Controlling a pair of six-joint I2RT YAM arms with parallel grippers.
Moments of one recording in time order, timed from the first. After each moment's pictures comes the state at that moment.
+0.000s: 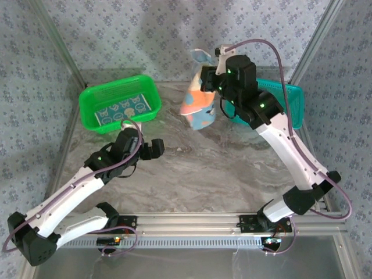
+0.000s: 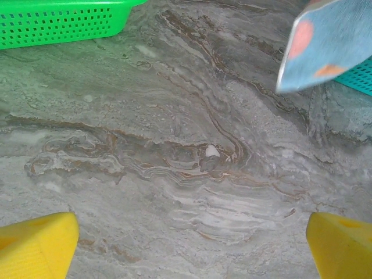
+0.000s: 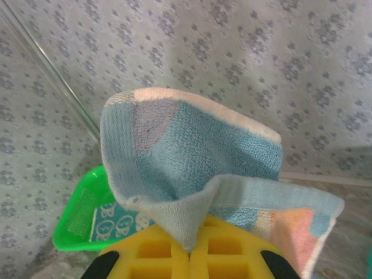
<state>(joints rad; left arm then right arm) -0.71 0.94 0.88 -0.65 -0.21 -0.64 0.63 1.50 1.86 -0.56 0.14 0.34</state>
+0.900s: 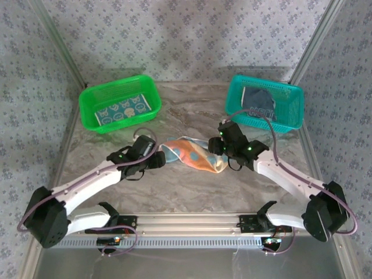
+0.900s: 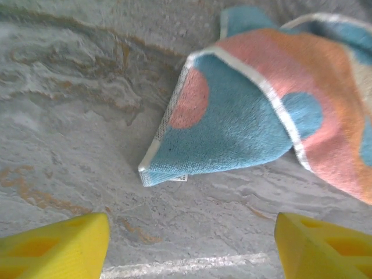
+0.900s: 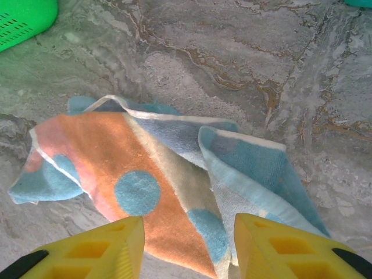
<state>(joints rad) -0.70 1.18 0.70 -0.51 -0.15 -0.72 0.63 1.23 0.87 -0.47 0.10 0.56</state>
